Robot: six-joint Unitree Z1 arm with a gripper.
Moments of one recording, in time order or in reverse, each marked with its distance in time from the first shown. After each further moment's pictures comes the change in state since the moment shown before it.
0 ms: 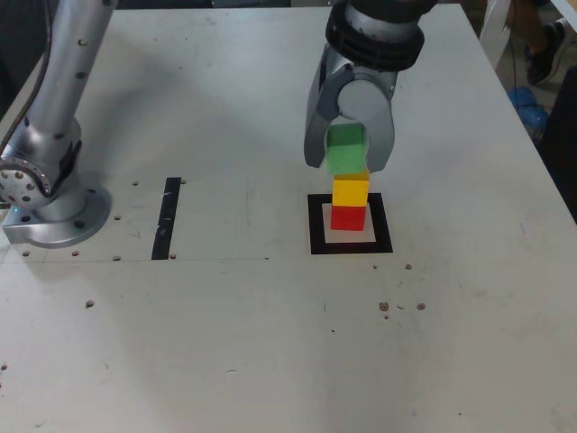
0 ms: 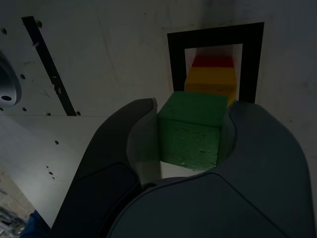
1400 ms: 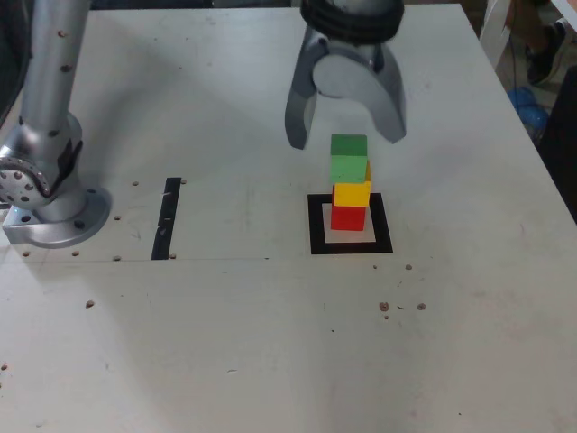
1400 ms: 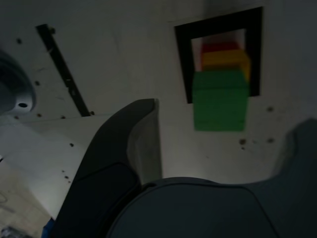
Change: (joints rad) arm -0.023 -0.134 0.062 0.000 0.016 0.070
